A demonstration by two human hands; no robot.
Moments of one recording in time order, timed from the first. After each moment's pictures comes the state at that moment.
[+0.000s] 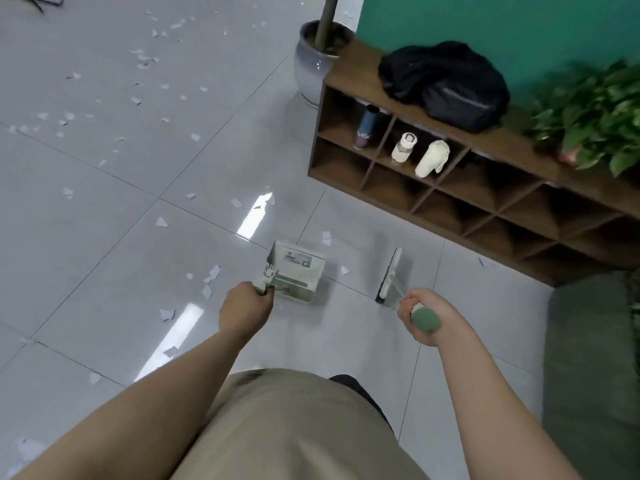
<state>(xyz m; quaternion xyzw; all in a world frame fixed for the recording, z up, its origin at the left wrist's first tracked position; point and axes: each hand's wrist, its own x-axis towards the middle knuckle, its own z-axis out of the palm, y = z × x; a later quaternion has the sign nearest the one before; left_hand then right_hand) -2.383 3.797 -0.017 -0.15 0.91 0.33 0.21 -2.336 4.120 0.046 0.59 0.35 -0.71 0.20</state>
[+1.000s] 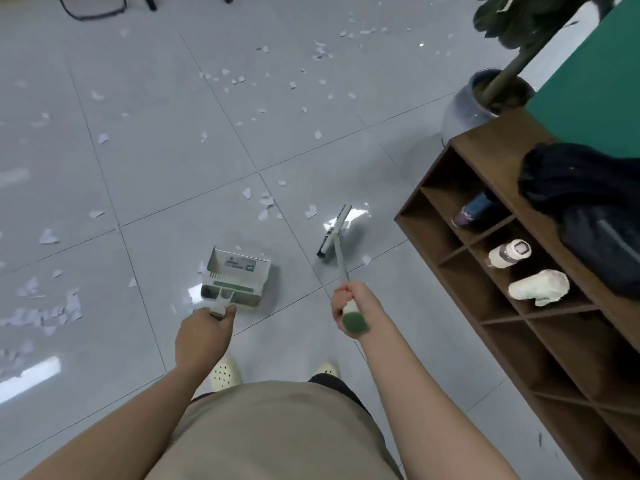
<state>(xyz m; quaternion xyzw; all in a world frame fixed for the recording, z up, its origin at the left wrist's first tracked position) -2.428 3.881 -0.014 -0.50 0.81 0.29 0.07 -2.607 4.090 0.002 0.40 0.36 -0.70 0.47</state>
